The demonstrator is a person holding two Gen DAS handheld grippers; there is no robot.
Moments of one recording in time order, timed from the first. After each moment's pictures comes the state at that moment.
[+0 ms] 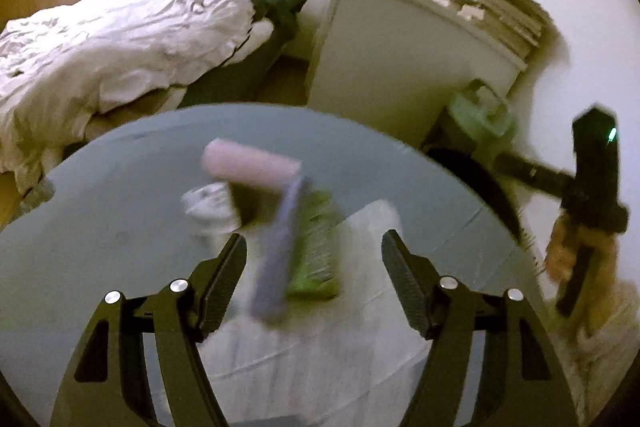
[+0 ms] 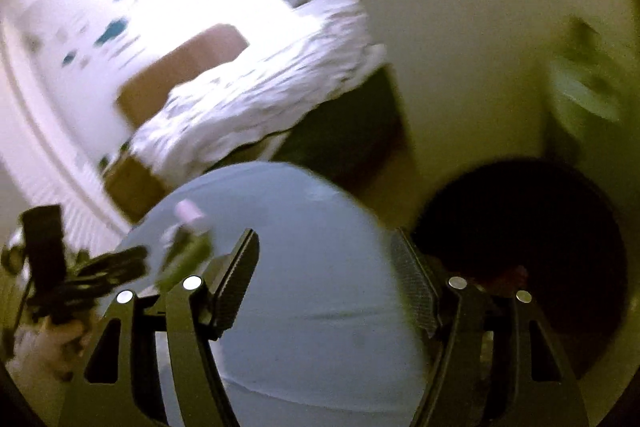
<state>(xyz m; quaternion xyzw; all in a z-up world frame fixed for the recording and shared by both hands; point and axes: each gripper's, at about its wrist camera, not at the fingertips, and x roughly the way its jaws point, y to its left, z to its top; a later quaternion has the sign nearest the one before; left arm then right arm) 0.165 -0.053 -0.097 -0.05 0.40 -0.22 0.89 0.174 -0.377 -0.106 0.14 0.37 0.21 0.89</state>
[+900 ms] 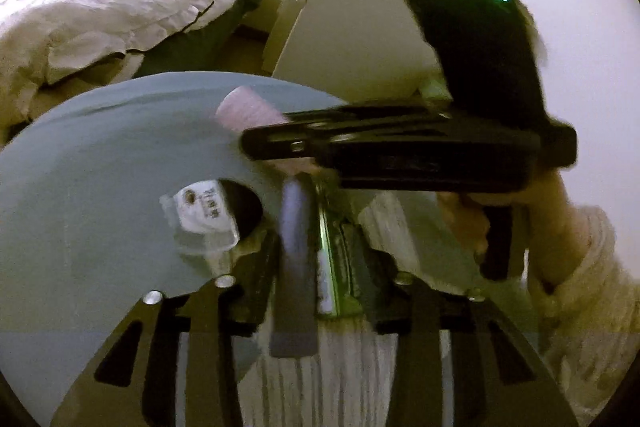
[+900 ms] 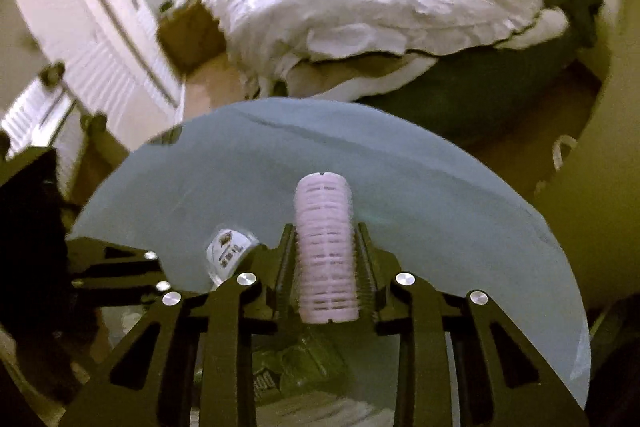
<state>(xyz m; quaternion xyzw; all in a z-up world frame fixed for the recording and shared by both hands) 0.205 -0.034 -0.128 -0.10 0.43 -0.32 0.84 0.287 -0.155 -0.130 -0.02 0.48 0.36 0.80</state>
